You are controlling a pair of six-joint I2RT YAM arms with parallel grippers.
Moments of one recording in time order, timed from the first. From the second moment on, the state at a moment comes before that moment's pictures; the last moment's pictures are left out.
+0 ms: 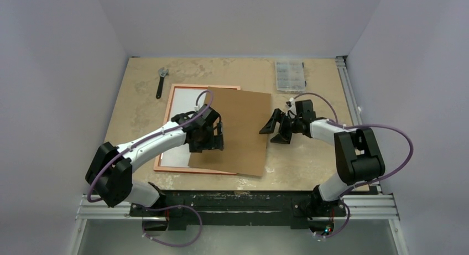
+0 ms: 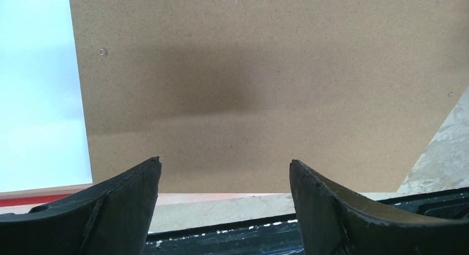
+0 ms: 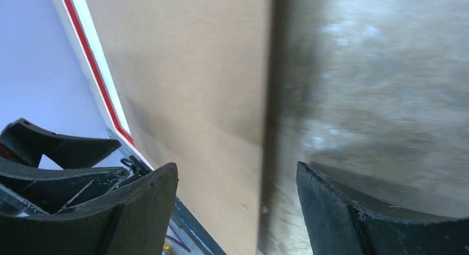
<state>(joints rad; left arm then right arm) -0.70 1.42 0.98 -0.76 -0.07 -0.77 0.23 1.57 0.77 -0.15 -0.62 0.66</state>
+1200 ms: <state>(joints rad) -0.70 1.34 0.95 -0.72 -0.03 -0.78 0.17 1.57 0.71 0.33 -0.95 0.96</state>
